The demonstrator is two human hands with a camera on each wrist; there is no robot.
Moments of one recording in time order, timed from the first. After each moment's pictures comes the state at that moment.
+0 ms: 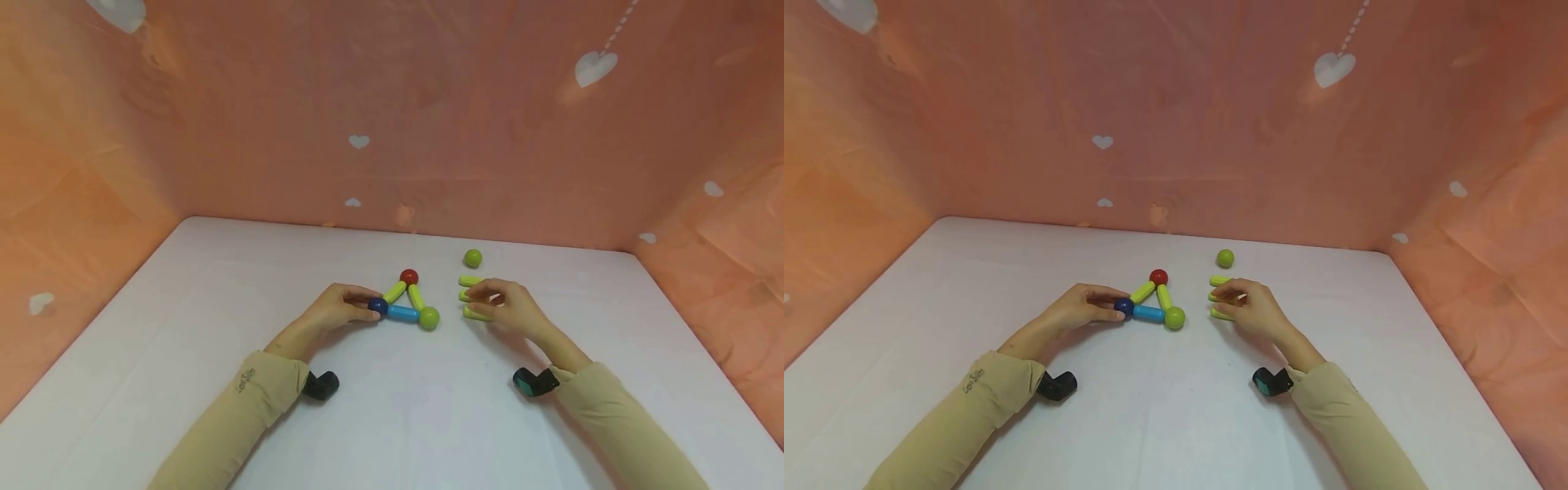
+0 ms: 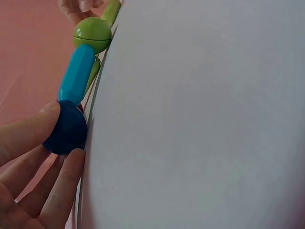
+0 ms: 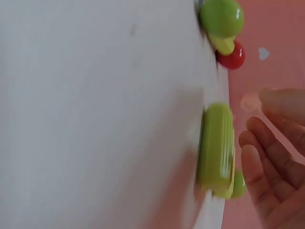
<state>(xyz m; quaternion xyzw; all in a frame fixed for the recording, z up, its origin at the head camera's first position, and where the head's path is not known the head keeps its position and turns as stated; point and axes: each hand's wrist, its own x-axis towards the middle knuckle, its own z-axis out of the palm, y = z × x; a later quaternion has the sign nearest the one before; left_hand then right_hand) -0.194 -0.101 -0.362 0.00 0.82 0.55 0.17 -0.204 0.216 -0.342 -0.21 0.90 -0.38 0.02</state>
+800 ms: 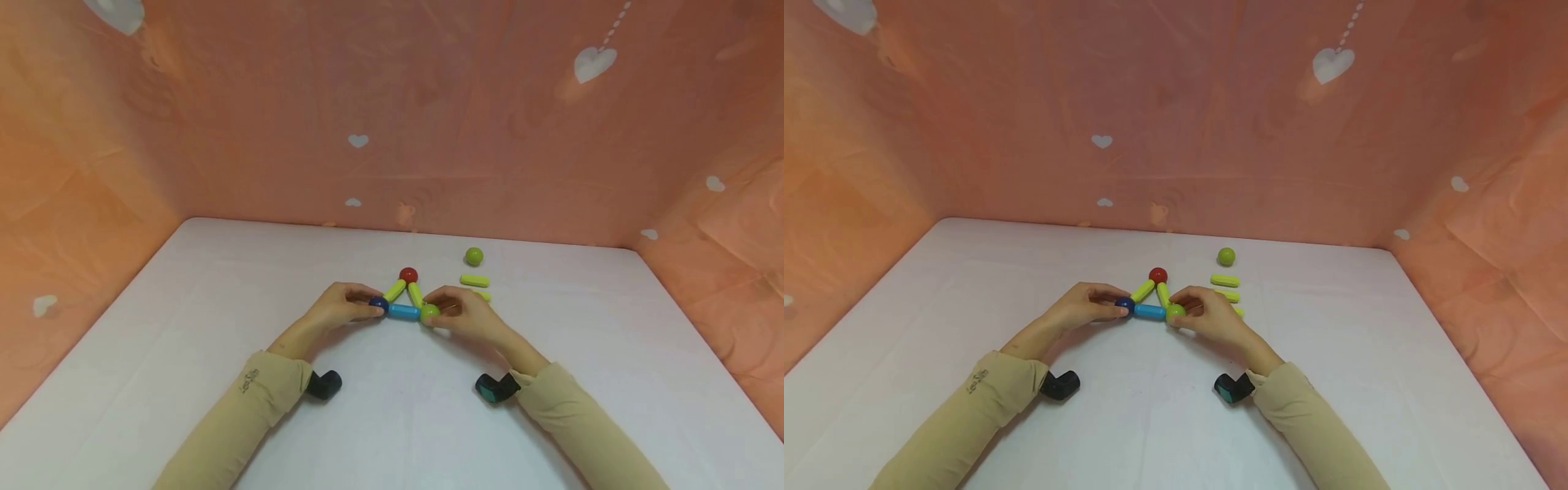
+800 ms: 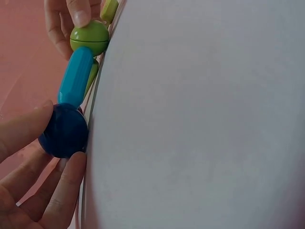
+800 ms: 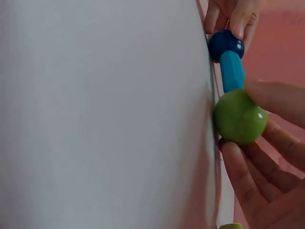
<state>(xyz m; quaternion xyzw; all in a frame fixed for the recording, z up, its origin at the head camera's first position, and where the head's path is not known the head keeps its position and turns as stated) -0.196 -0.101 -0.358 0.01 0.84 0.52 0.16 -0.197 0.159 -0.352 -0.23 0.87 -0.43 0.12</state>
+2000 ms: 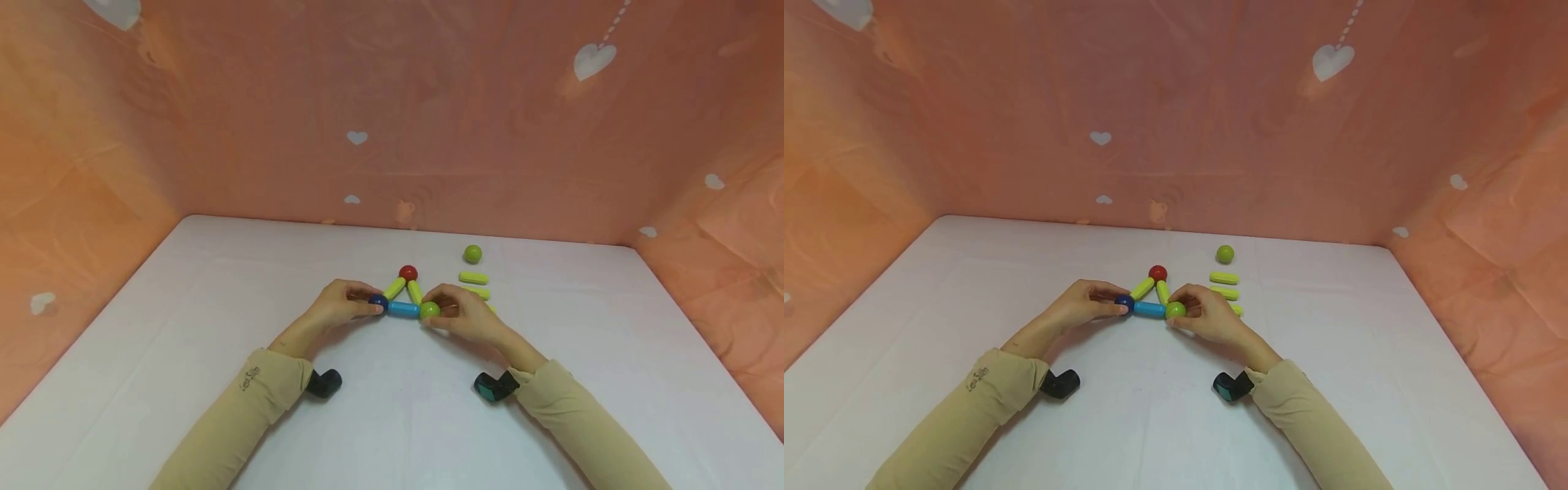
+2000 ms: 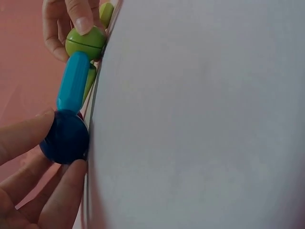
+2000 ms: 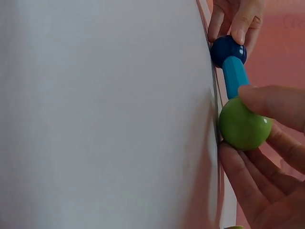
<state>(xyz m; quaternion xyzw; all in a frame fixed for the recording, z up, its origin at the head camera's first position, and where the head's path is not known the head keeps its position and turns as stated) -0.192 -0.097 -0.354 0.01 0.85 0.50 0.15 -0.196 0.158 -0.357 -0.25 0.86 -0.42 0.11</state>
